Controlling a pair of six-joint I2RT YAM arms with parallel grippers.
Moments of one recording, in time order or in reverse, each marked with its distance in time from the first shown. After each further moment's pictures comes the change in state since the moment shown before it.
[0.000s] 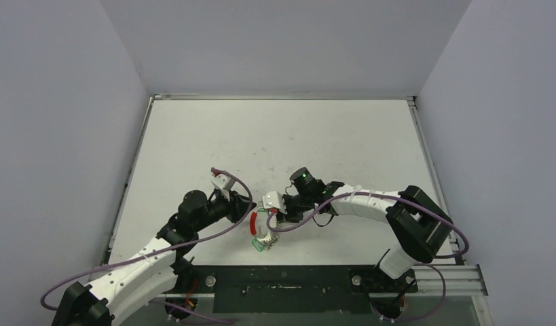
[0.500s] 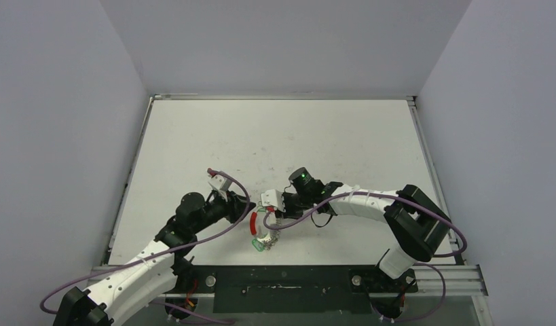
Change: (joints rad) left arm 0.009 -0.082 -0.032 0.005 -0.003 -0.043; right arm 0.029 0.027 0.007 -0.003 0.111 0.010
